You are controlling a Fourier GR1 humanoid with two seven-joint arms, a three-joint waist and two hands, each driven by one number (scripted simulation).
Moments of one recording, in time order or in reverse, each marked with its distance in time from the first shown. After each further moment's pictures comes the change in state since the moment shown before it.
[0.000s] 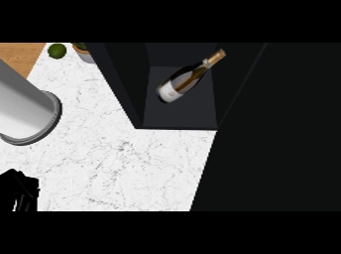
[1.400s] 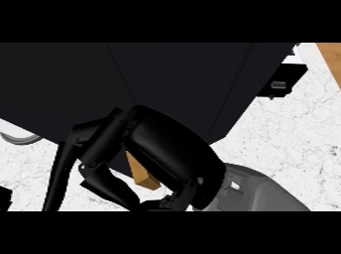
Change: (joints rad) left arm 0.085 -0.061 0.193 -0.007 0.007 -0.209 0.060; right arm -1.003 0.341 0.149 0.560 -0.119 -0.600 0.178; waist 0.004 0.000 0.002
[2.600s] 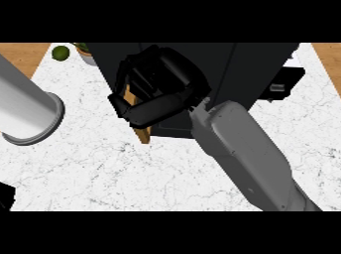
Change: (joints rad) left arm -0.027 -0.096 0.053 -0.020 -0.077 -0.055 0.088; right arm -0.098 0.003 -0.194 0.556 -0.051 0.253 -0.298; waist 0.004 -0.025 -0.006
